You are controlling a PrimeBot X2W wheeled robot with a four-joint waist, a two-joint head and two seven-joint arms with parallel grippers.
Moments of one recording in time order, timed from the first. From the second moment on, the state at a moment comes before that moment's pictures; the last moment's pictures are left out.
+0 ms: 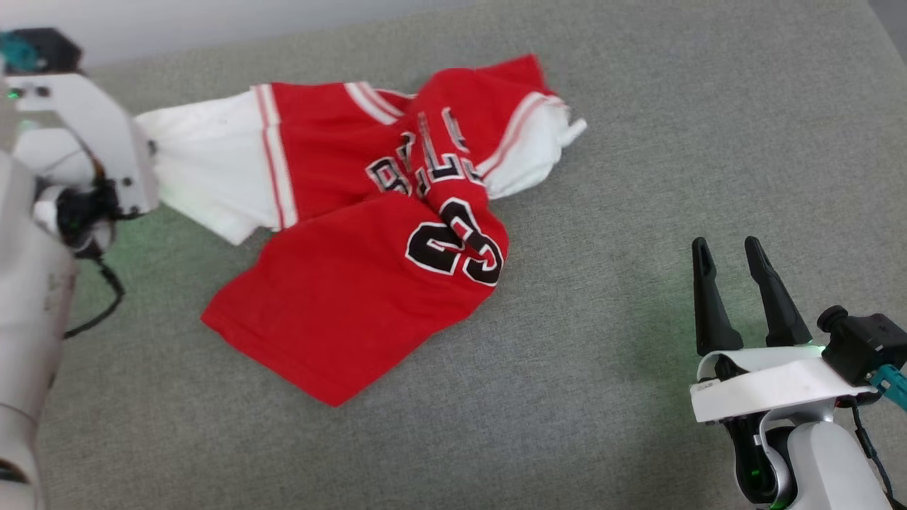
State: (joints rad) left arm -1.14 0.51 -0.52 1.03 -0.78 -0.12 0.50; right arm -0.27 -0.06 0.07 0.20 0.37 0.13 -0.26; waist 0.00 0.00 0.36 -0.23
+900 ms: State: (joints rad) left arm -0.89 0.40 -0.57 0.97 -0.79 -0.13 -0.10; right arm -0.38 -0.29 0.25 0.38 0.39 0.13 -0.10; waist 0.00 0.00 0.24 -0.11
